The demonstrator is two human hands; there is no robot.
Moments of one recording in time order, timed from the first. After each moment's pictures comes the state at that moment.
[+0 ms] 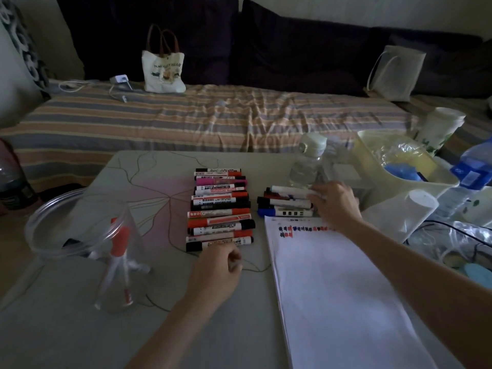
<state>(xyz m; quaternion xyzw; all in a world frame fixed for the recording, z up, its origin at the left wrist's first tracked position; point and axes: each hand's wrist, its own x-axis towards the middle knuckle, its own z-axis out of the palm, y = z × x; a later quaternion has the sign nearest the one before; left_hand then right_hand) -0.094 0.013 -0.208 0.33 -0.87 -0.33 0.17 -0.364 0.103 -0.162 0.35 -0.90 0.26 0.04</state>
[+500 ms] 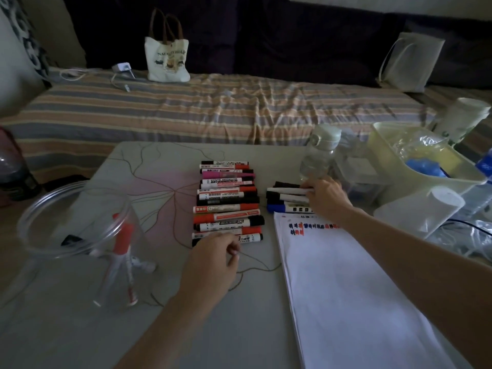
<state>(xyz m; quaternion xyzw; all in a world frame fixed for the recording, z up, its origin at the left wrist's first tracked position) -0.082 -0.003 -0.203 0.31 -0.89 -0.27 0.22 -0.373 0.058 -0.185 0.41 -0.90 0.14 -0.03</state>
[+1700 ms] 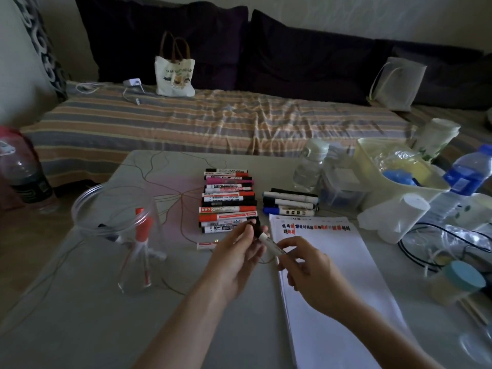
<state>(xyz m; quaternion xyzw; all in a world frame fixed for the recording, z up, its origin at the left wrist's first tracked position) -0.096 0.044 -0.164 0.29 -0.31 -0.87 0.25 -0.198 0.171 -0.152 0.42 -0.80 0.36 -0.23</state>
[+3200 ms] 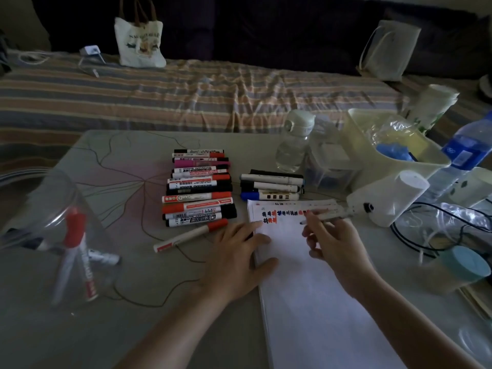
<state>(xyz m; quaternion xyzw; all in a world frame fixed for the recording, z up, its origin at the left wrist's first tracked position) -0.146 0.039 -0.247 0.17 -0.94 -0.19 0.22 -0.276 0.181 -0.174 0.20 -0.74 0.60 -0.24</state>
